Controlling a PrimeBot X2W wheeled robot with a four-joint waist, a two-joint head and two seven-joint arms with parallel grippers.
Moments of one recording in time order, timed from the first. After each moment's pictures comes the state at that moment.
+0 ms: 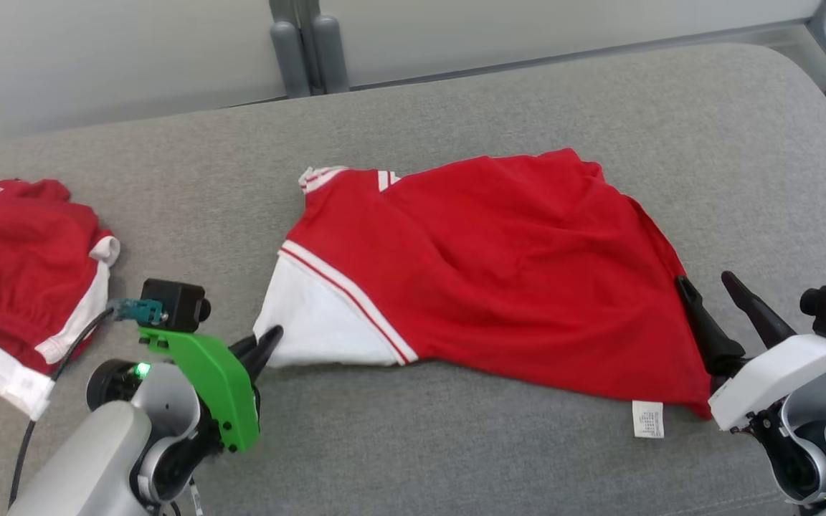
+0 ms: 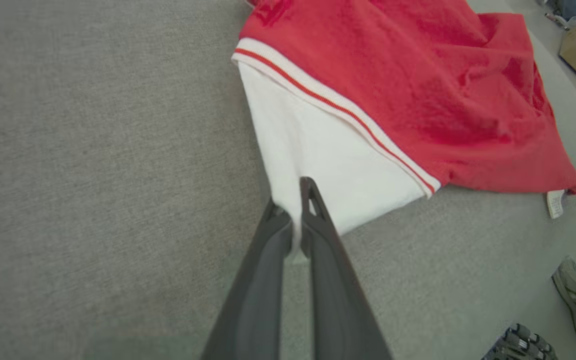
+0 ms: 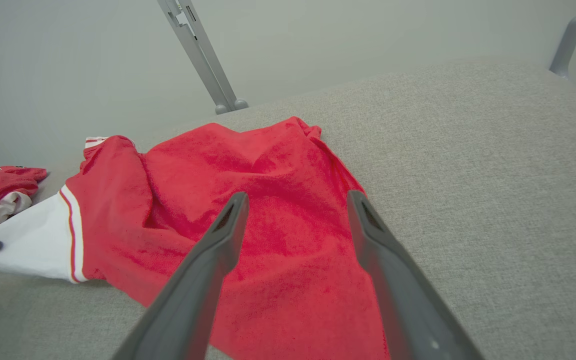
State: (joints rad) left arm -0.43 0.46 -0.64 0.30 -0.92 -0.07 0.31; right arm -0.12 -0.34 0.10 0.09 0.61 0.13 0.08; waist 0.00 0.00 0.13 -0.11
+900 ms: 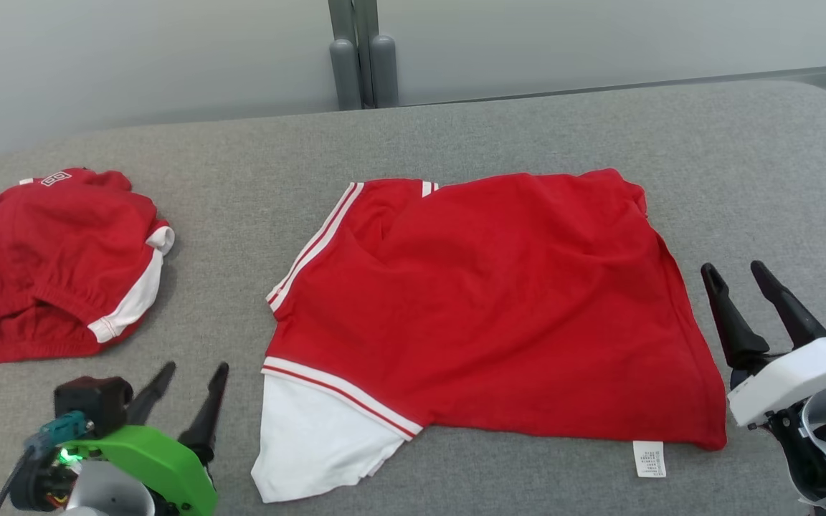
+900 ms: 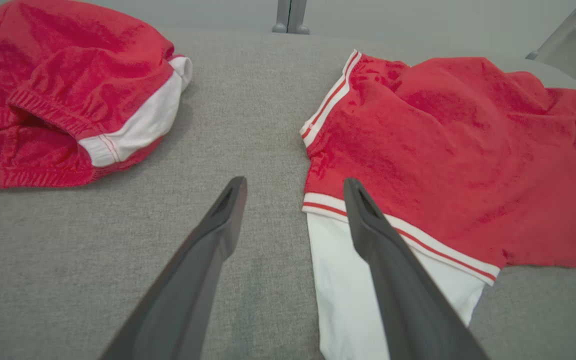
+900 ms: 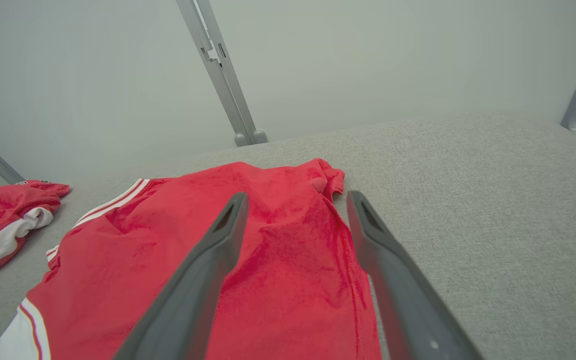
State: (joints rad) left arm -0.10 0.57 -0.54 0.01 -0.83 0.18 0.05; right arm -0.09 -0.33 0.04 0.05 0.56 0.13 0.05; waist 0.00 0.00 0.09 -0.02
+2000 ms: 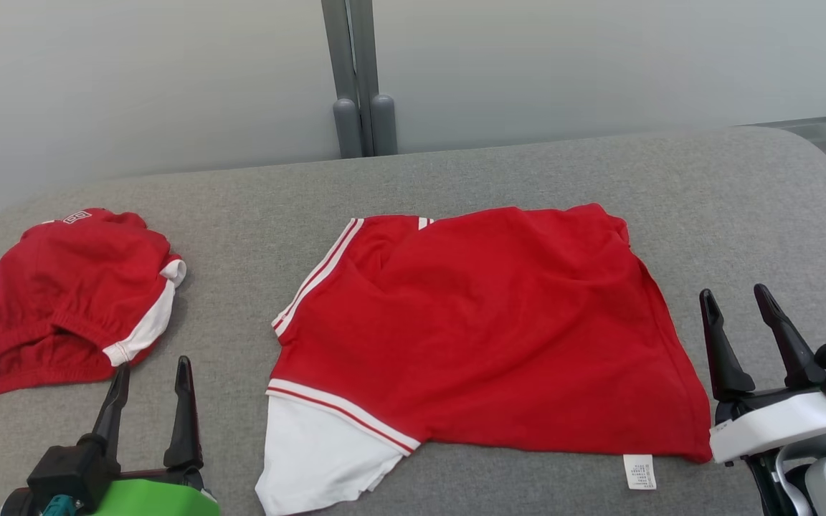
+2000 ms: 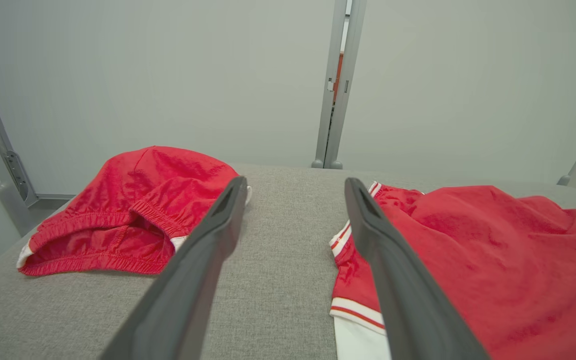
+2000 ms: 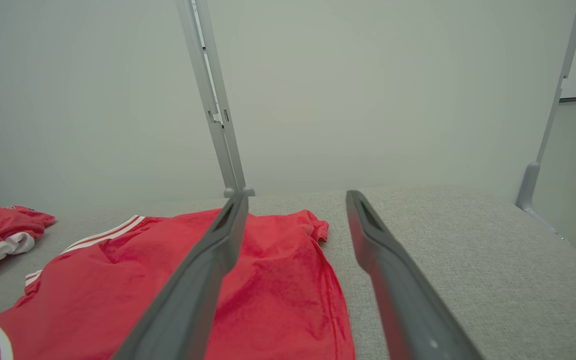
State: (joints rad) left arm 0.07 0.26 -0.19 0.06 -0.44 0.09 -0.26; right arm -0.03 -0.26 0.05 0.13 0.38 0.13 -0.26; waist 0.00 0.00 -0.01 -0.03
